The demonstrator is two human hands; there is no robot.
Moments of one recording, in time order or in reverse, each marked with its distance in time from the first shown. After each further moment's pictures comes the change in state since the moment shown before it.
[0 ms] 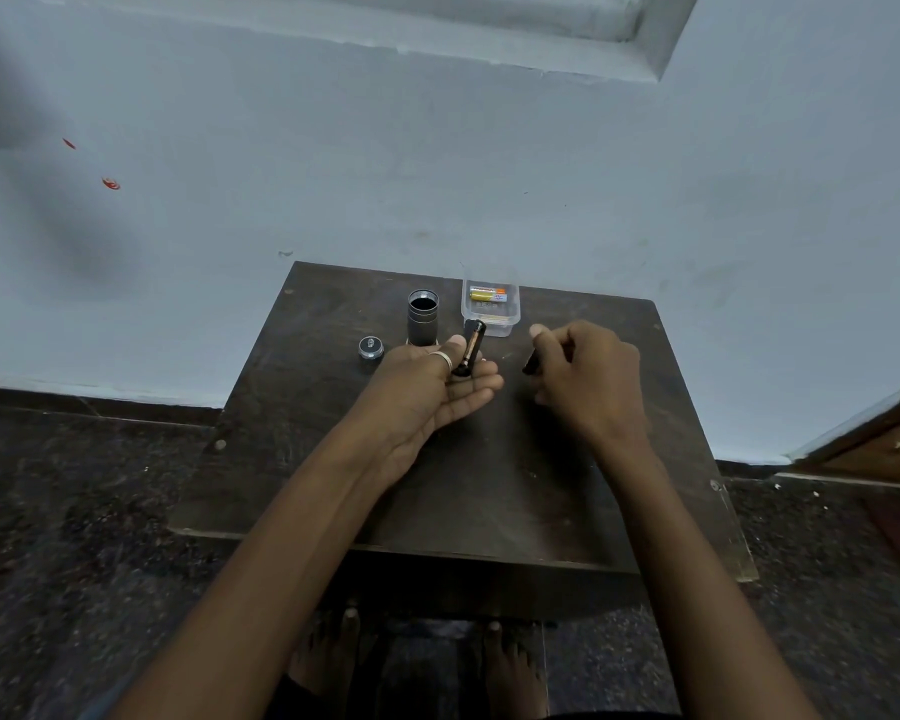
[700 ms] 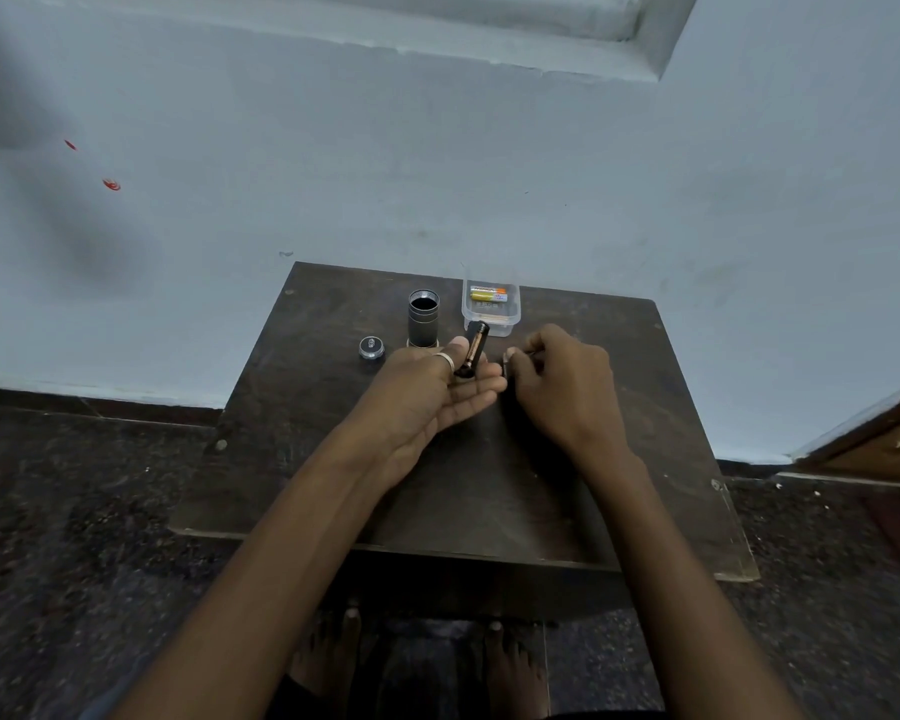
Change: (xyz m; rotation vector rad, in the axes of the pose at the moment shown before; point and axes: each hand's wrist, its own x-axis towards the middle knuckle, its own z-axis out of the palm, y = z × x) left_hand -0.002 0.000 0.001 -0.009 -0.014 -0.010; right_hand -0.004 0.001 0.017 -0.138 -0.032 -0.106
